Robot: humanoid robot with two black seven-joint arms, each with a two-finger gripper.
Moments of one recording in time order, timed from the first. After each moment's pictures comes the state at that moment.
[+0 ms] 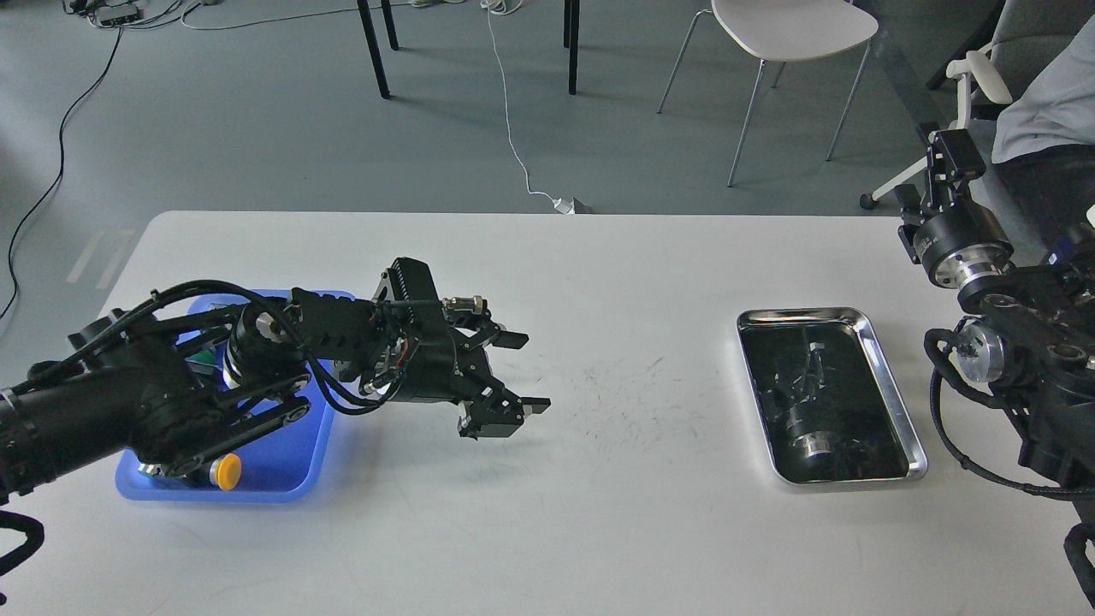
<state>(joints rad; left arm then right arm) -0.88 0.44 -0.26 -1.21 2.18 -0.15 -0.49 0.75 -0.40 0.64 0.51 -0.48 0.00 0.49</state>
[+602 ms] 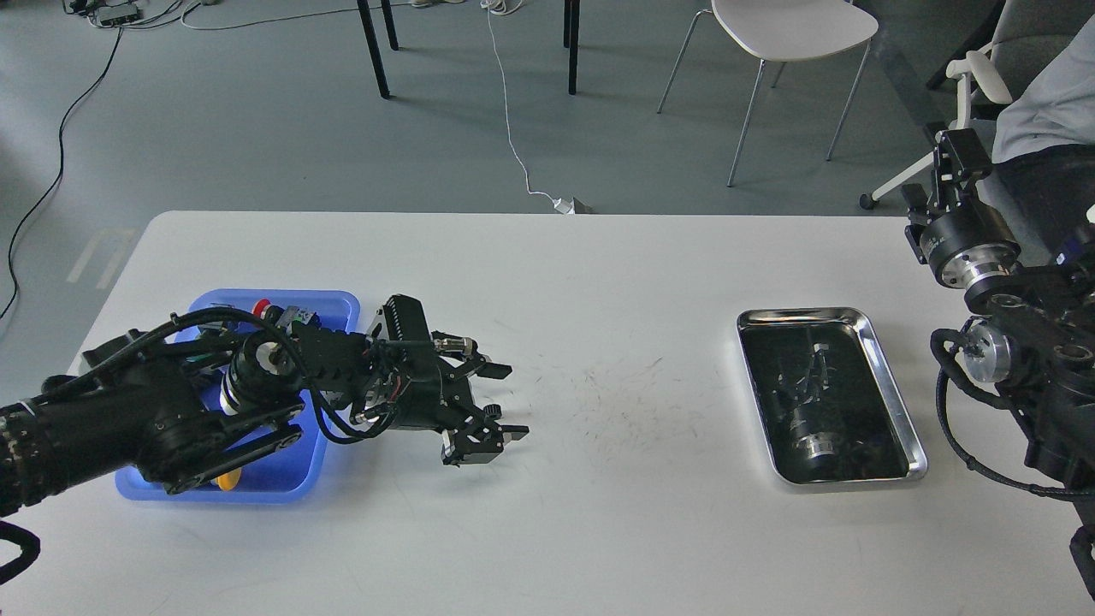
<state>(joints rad) -0.88 0.41 -0.08 -1.09 2.18 0.03 -0.49 0.75 -0.41 0.64 0.51 -0.48 0.01 0.49</state>
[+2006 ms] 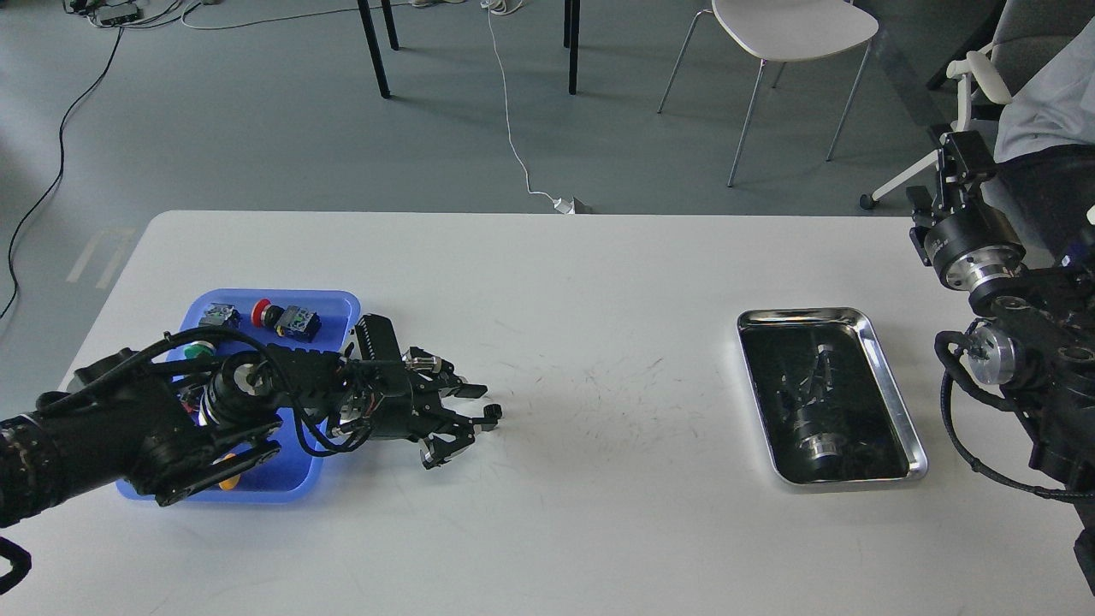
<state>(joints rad) -0.85 0.40 -0.02 -0.97 2.15 0.11 -0.49 0.75 -0.41 0.63 0.51 -0.48 0.01 0.49</state>
